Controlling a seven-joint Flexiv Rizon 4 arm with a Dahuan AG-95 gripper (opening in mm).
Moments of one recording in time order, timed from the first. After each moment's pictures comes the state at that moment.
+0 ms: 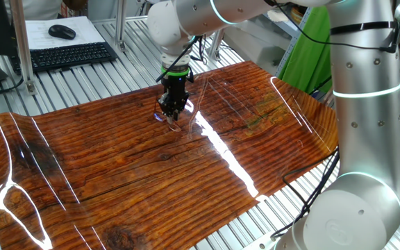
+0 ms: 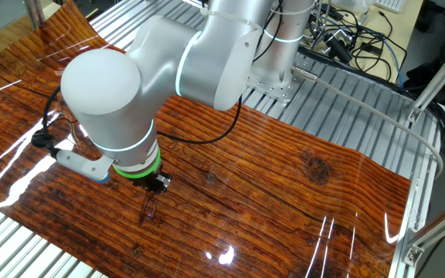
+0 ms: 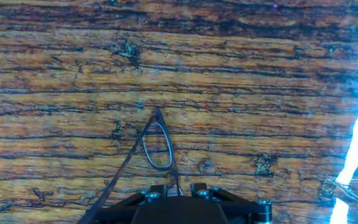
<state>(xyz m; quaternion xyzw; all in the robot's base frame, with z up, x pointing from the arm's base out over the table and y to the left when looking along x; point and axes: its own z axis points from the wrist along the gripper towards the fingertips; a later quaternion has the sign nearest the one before) 0.595 -0.054 0.016 0.07 -0.99 0.01 0.10</state>
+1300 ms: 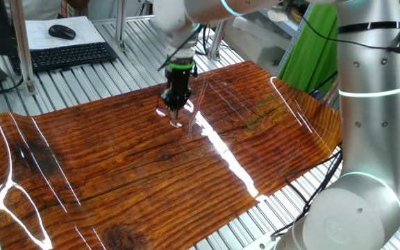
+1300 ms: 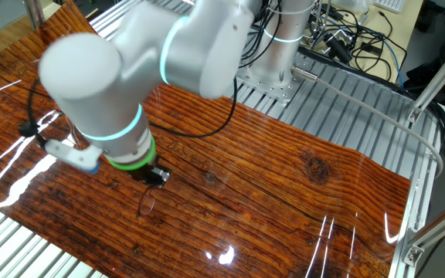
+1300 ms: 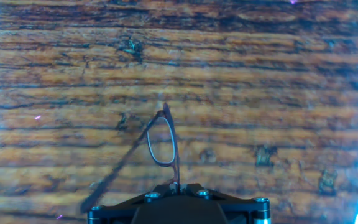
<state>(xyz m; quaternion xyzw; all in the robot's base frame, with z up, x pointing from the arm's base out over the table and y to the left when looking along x) 0.592 -0.057 0.053 0.04 -0.99 -0.03 0.11</state>
